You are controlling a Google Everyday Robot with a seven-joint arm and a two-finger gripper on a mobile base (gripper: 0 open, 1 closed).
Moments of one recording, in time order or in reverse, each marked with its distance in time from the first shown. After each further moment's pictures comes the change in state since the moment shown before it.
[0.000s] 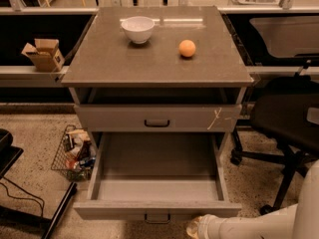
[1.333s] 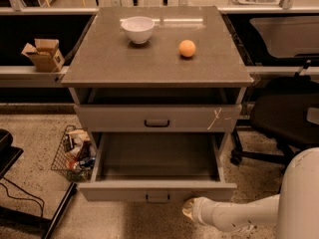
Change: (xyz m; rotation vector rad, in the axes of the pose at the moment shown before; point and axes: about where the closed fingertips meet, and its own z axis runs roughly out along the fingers) arm -0.019 -0.068 0.039 0.110 -0.054 -0.058
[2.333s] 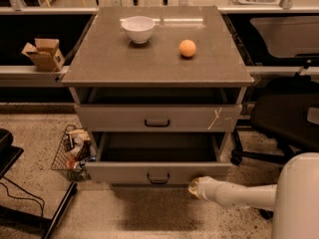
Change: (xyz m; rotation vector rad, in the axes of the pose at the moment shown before) arm 0.006 -0.100 0.035 0.109 -0.013 -0.061
